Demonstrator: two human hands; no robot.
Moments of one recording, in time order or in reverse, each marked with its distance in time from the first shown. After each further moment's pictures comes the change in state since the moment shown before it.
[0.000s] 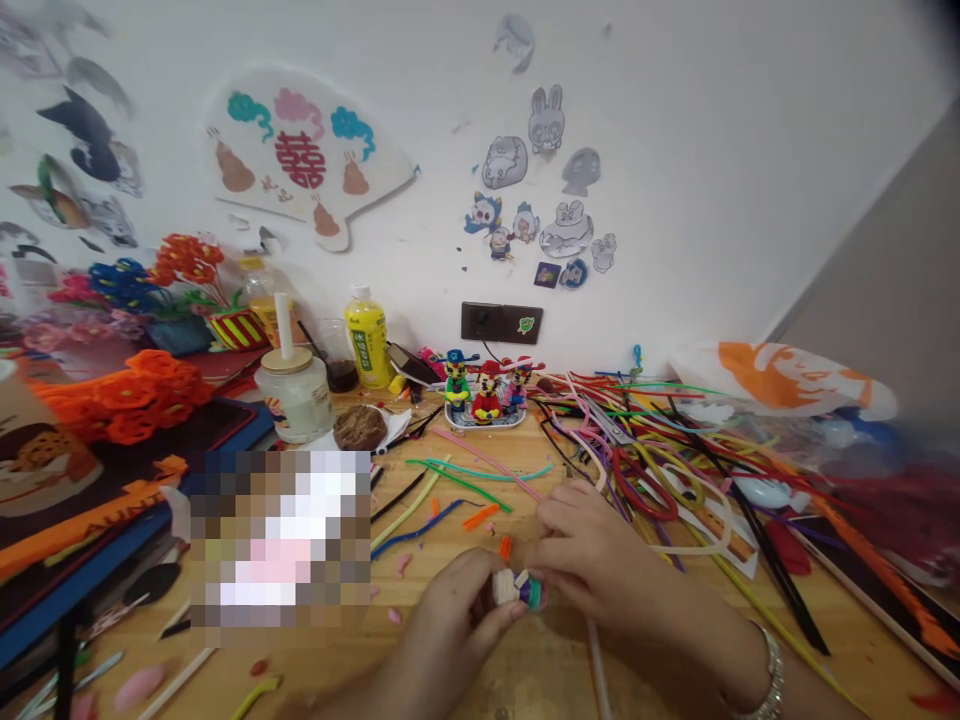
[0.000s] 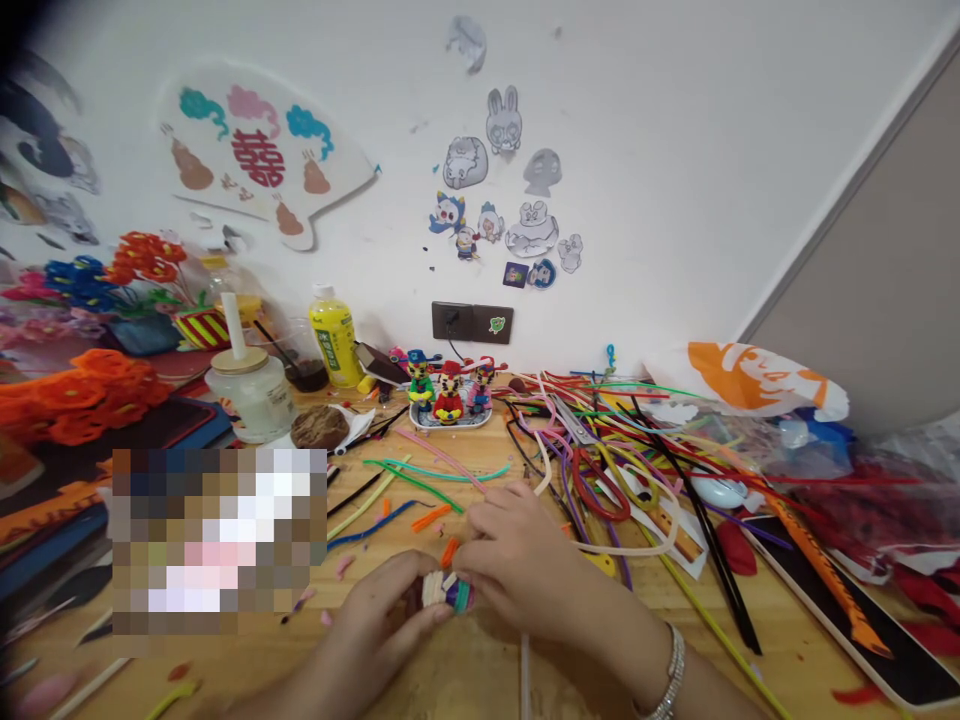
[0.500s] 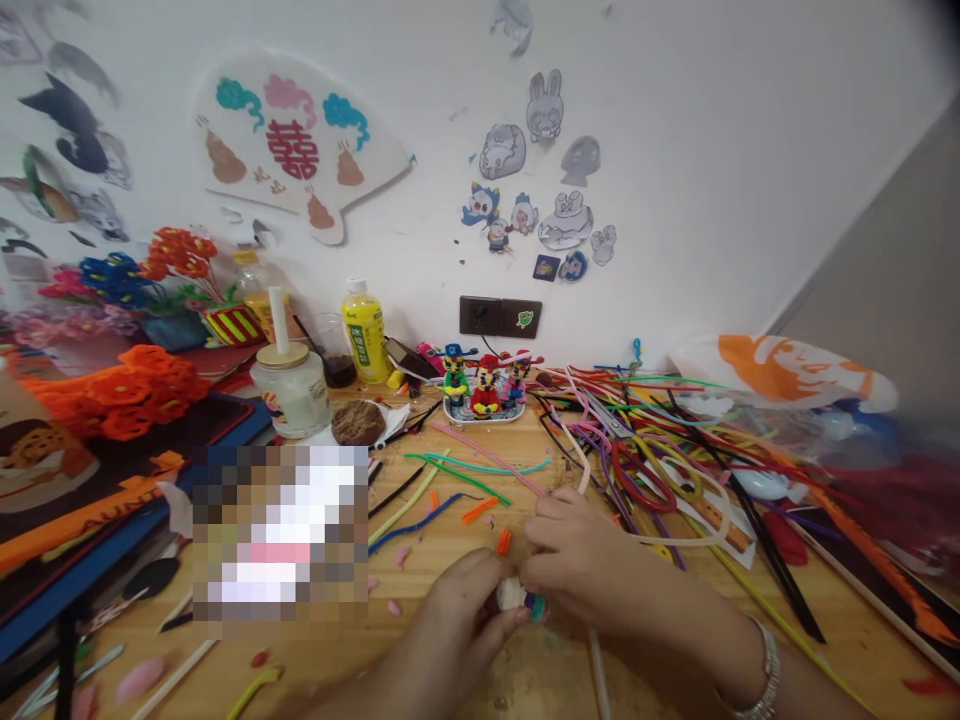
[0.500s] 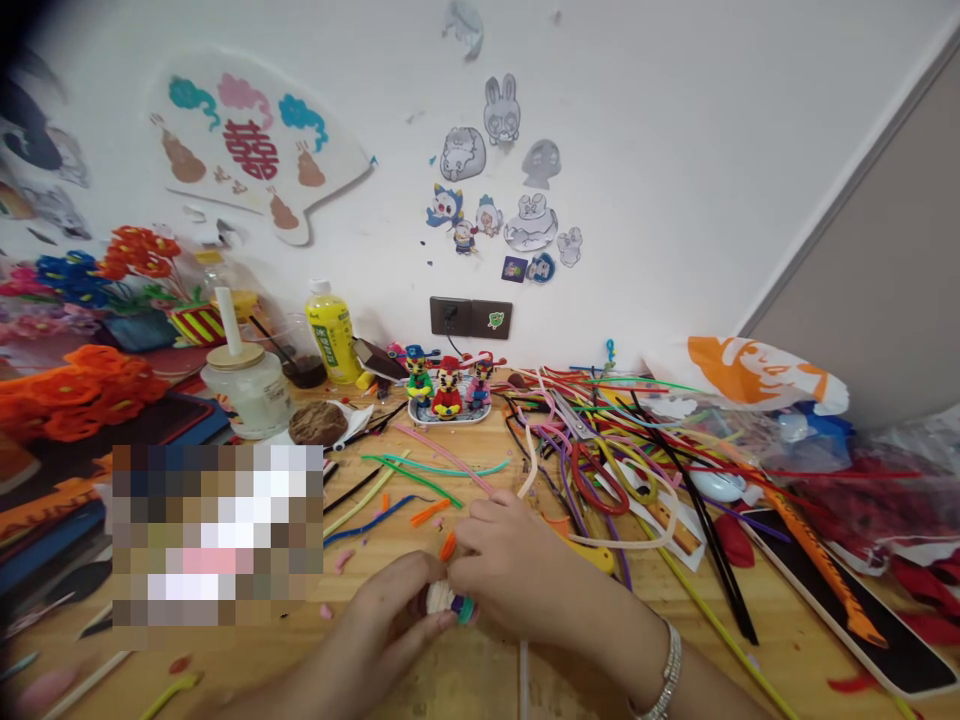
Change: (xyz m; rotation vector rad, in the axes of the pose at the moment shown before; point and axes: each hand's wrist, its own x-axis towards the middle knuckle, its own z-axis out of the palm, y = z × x) left_hand -0.002 -0.004 0.005 0.001 -0.071 0.141; right_hand 0.002 -0.002 0.004 -0.059 -0.119 -0.134
